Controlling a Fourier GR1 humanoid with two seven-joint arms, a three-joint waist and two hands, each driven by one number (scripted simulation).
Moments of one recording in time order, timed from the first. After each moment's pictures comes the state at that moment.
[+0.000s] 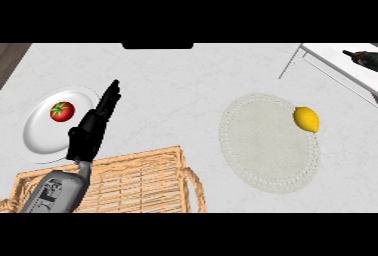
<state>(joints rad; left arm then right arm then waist) -0.24 0.29 -0.23 -1.44 0.06 0.18 0.02 -1.11 -0.65 -0.24 -0.61 1.56 -0.73 1.13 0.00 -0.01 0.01</state>
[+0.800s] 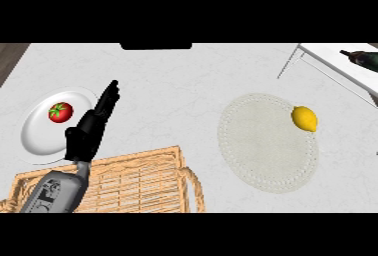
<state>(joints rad) -0.23 0.28 -0.21 -1.44 0.06 0.16 0.02 -1.12 -0.61 -0.39 -0.96 1.56 -0.78 1.10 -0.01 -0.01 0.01</state>
